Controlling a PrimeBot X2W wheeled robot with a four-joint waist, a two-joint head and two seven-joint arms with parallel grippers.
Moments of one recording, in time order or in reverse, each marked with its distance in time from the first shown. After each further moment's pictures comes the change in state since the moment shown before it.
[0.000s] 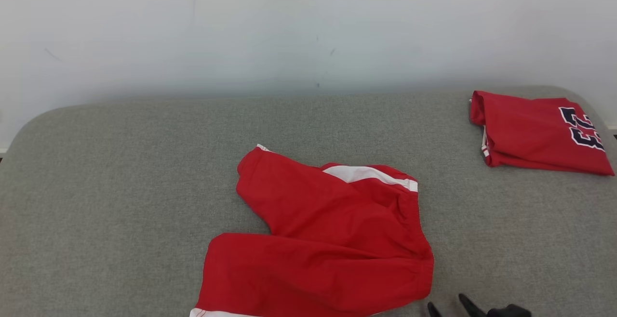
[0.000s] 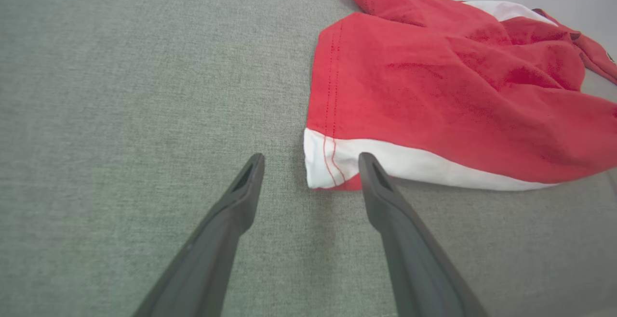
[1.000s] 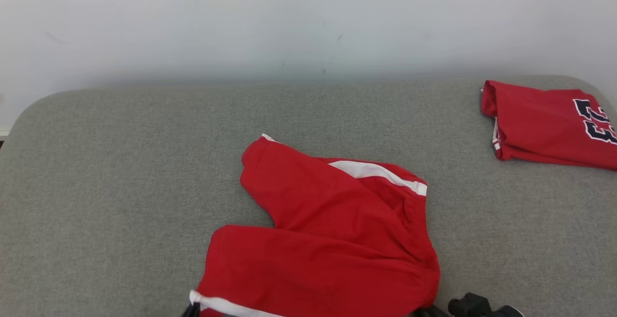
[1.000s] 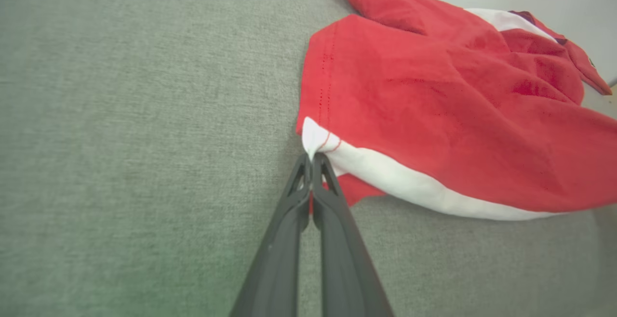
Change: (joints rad) left arm -0.184 0.080 -0.227 0.141 -0.209 -0.010 -0.033; right arm -0.261 -0.101 0.396 0.298 0.111 0.000 -0.170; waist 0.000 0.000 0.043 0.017
